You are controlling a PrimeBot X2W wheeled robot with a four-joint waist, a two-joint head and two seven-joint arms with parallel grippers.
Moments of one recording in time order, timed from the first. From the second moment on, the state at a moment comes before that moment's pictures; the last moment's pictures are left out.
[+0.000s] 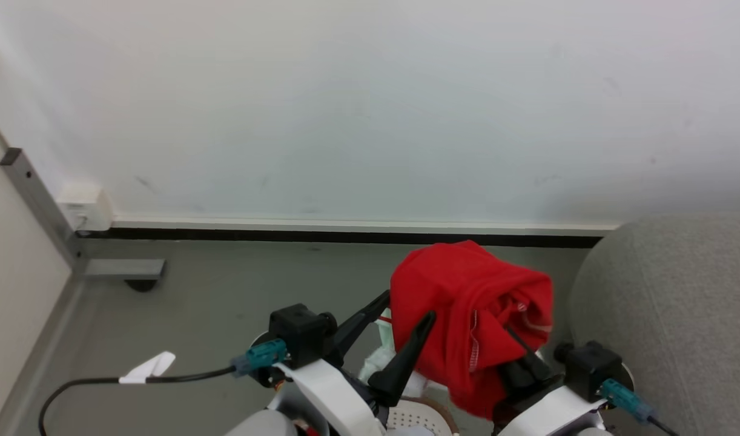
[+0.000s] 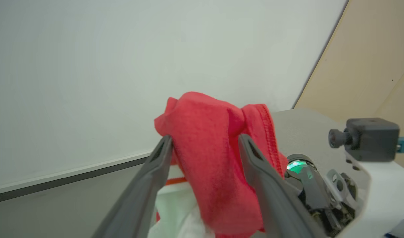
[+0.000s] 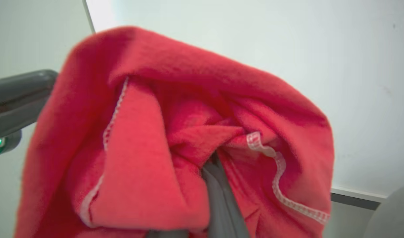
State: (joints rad) left arm -0.43 0.31 -0.83 0.04 -0.72 0.05 -0.10; right arm -0.28 -0.05 0.48 0.41 0.44 0.13 -0.26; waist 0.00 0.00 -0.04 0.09
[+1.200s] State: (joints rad) left arm -0.44 0.32 -0.87 0.08 -0.62 0.01 -0.24; right arm -0.16 -0.11 0.09 0.12 0.42 0.13 -0.20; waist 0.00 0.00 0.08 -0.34
